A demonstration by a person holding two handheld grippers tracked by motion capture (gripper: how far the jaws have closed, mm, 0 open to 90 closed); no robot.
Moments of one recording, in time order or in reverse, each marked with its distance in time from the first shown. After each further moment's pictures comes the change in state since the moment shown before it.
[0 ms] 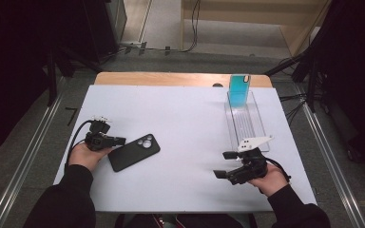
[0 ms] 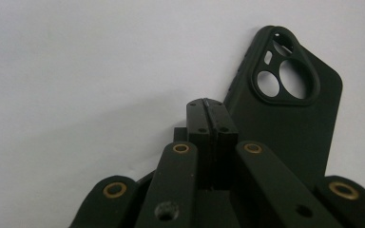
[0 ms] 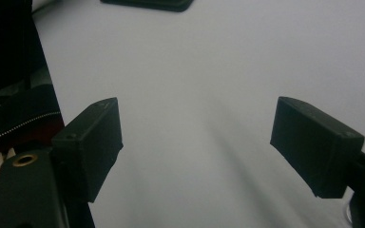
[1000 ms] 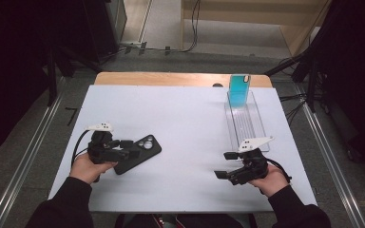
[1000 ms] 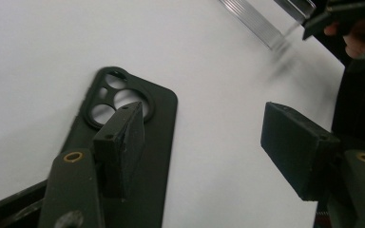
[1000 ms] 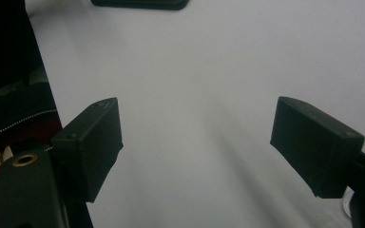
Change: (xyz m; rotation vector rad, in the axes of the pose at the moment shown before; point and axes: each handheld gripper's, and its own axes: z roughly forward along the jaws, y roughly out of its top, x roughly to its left) left arm -0.057 -0.014 -0.030 -0.157 -0.299 0.150; right arm -0.001 -0.003 0.000 0.007 -0.010 0.004
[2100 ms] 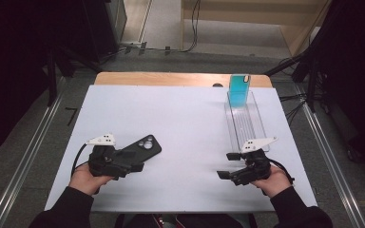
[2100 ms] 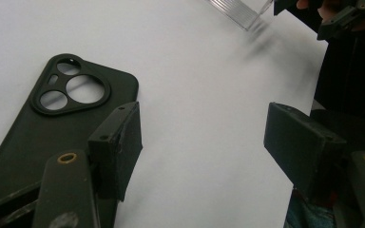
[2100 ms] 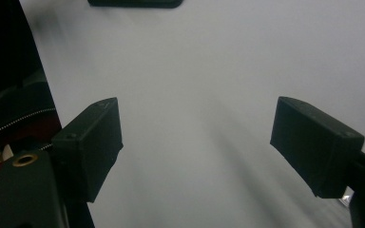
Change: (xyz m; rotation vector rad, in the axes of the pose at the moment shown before) left arm -0.026 -0.015 -0.002 -0.007 -0.015 0.074; right arm -0.003 -0.005 -0.005 -0.003 -0.005 0.019
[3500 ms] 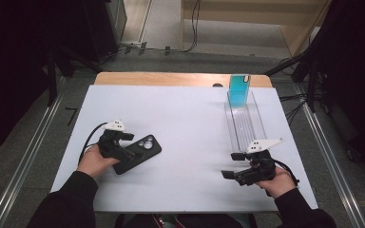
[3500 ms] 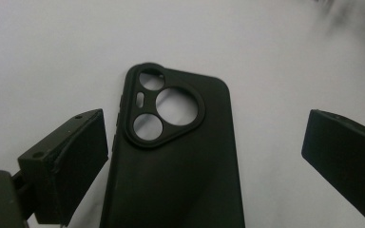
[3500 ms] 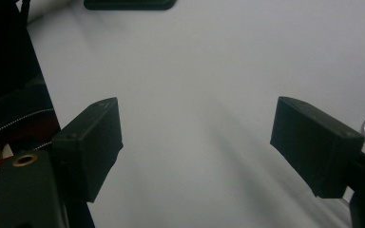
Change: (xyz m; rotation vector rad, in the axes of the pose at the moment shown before) left arm 0.061 0.016 0.037 0.116 0.071 0.112; right arm -0.004 -0.007 -0.009 -0.022 -0.009 0.017
